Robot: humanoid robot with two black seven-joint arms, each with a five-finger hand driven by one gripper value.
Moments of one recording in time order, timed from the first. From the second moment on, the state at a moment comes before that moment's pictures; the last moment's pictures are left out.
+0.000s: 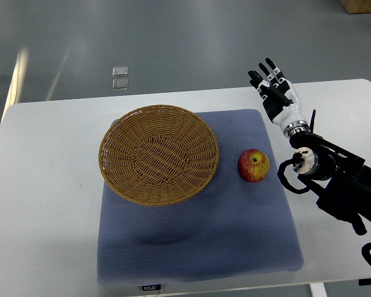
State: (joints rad) left arm -0.04 0.00 -0.08 -0.12 0.07 -0.05 0.03; right arm 0.75 -0.12 0.60 0.60 0.08 0.14 0.54
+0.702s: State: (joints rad) left arm -0.02 0.00 -0.09 -0.12 0.07 -0.05 0.03; right arm 0.76 -0.12 0.60 0.60 0.08 0.14 0.54
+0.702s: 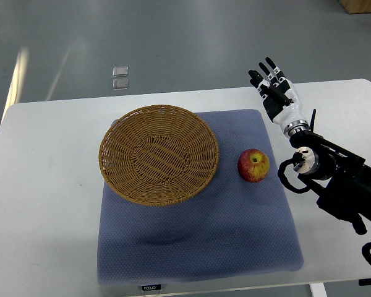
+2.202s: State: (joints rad) left arm -0.02 0.00 -0.09 -0.12 0.07 -0.05 0.03; right arm 0.80 -0.50 0.60 0.84 -0.35 0.30 0.61
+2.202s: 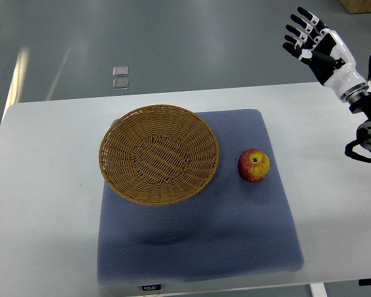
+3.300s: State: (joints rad) left arm -0.02 0.00 -0.09 -0.12 0.07 -0.05 0.03; right arm 0.93 -0.64 0.54 1.11 -1.58 0.56 0.61
